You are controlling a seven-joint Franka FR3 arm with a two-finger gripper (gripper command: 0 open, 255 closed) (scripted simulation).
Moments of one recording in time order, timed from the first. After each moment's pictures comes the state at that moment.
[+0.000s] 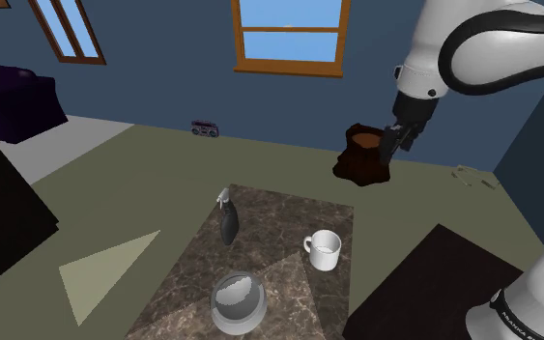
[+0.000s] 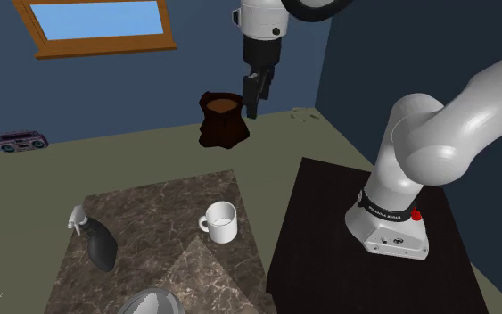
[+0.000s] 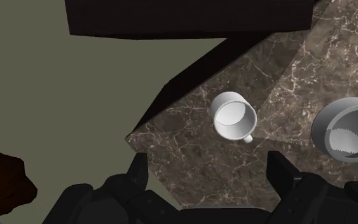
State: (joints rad) arm 0.01 -0.68 0.08 -2.53 0.00 1.91 0.06
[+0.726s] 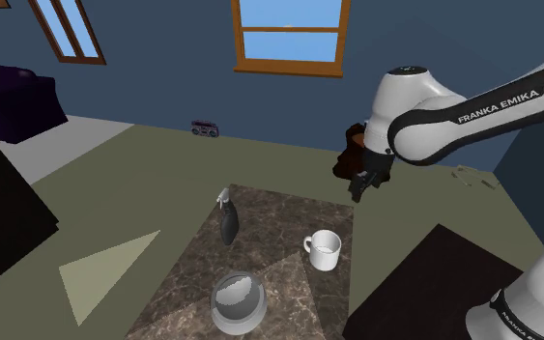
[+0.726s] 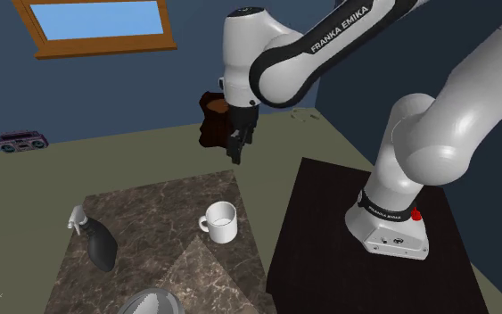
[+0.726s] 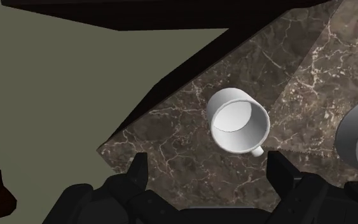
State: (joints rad) arm 0.01 -0.39 0.10 -2.68 0.02 2.34 0.09
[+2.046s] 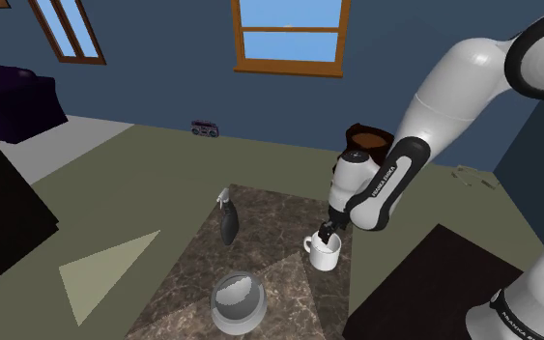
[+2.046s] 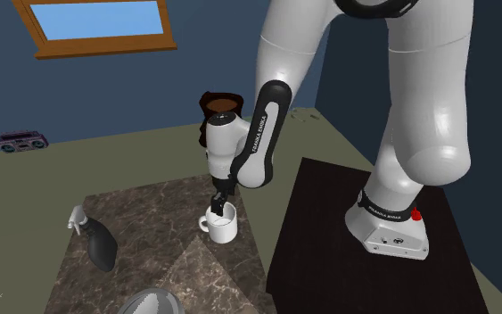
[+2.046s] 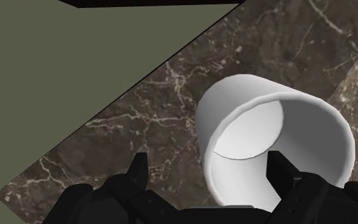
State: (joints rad) arm 0.04 0.37 0.08 -2.54 -0.12 2.95 0.24
